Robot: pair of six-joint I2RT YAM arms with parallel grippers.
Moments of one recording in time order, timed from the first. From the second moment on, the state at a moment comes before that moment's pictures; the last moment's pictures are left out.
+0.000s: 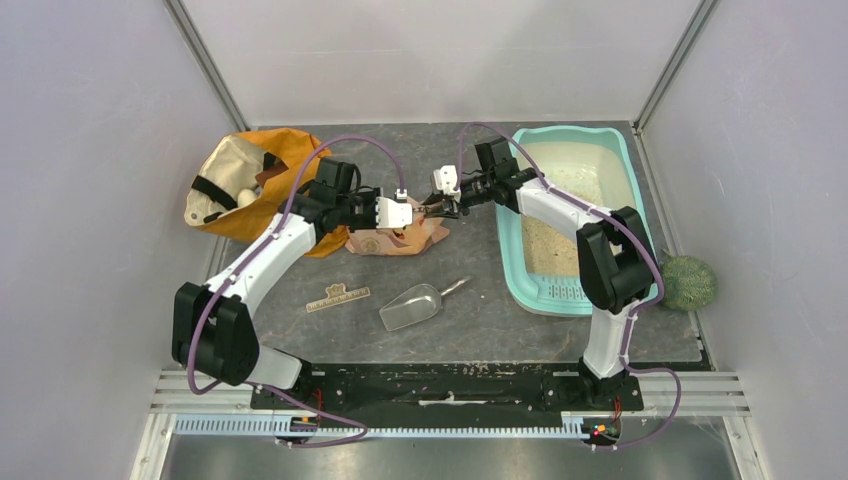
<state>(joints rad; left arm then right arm) -0.35 1.43 1.11 -0.51 0.42 1.22 0.46 1.92 1.42 -0.22 -1.05 -1.05</state>
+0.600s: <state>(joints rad) -0.36 1.51 1.32 -0.61 0.53 1.14 0.46 1.95 1.51 -0.27 -0.97 -0.94</state>
